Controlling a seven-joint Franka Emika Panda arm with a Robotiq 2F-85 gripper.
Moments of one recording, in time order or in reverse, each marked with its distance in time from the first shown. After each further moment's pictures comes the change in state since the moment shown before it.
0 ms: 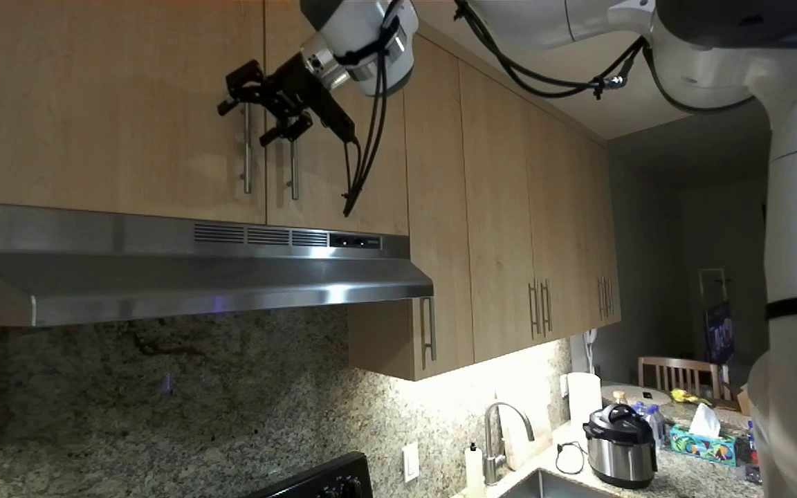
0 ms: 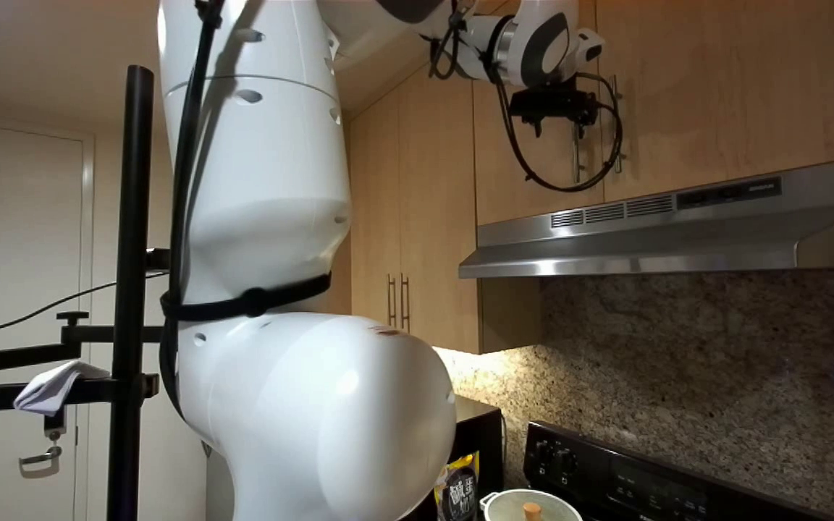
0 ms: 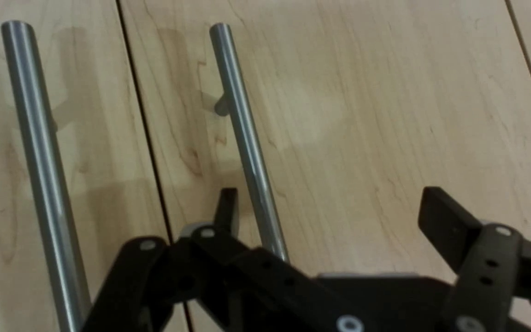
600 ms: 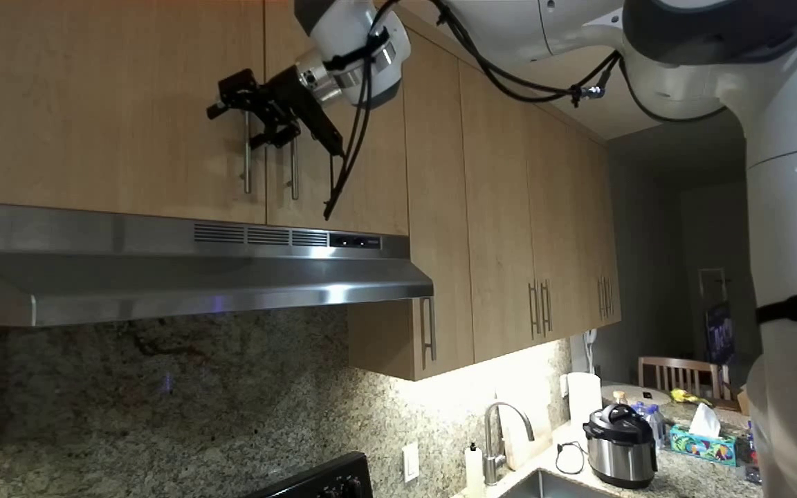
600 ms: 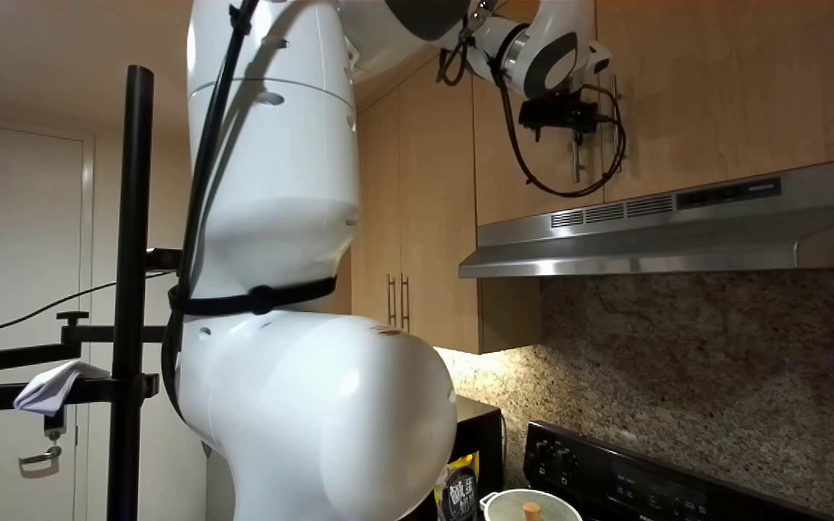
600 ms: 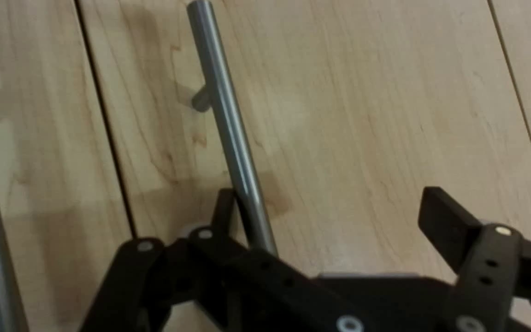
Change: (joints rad) arm 0.008 0.068 -0.009 0.056 0.189 -0.003 -0.198
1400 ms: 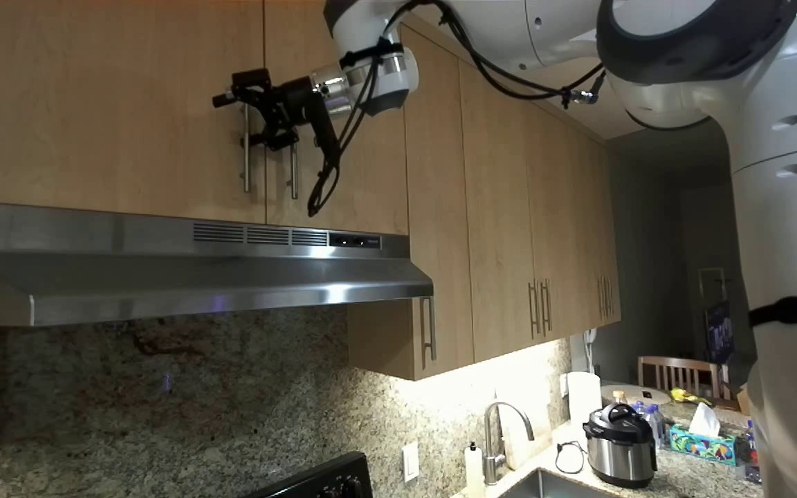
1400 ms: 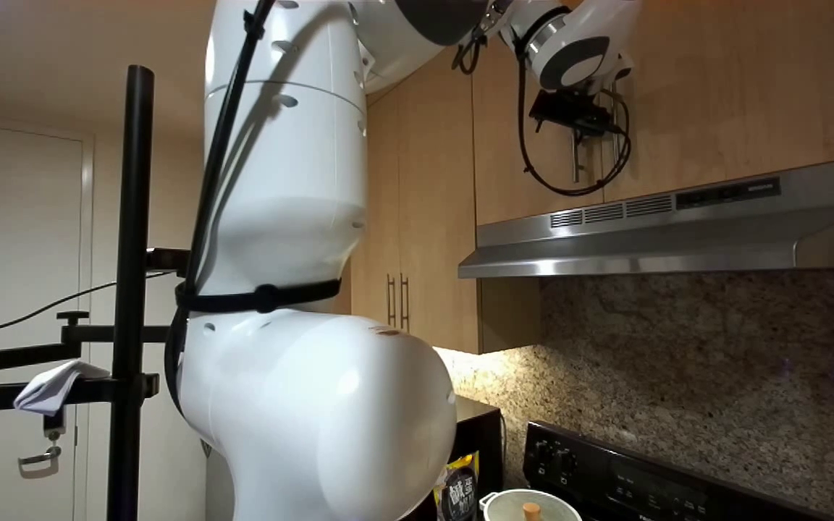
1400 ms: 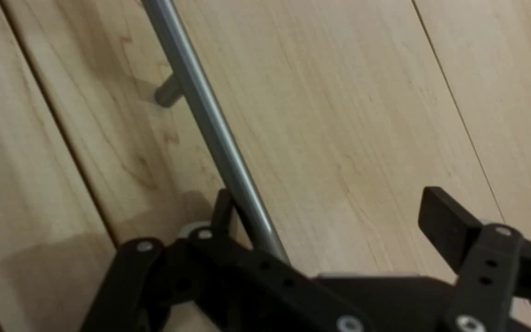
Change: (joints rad) arm -0.010 0.047 -0.077 0.080 0.371 -0.204 -0.218
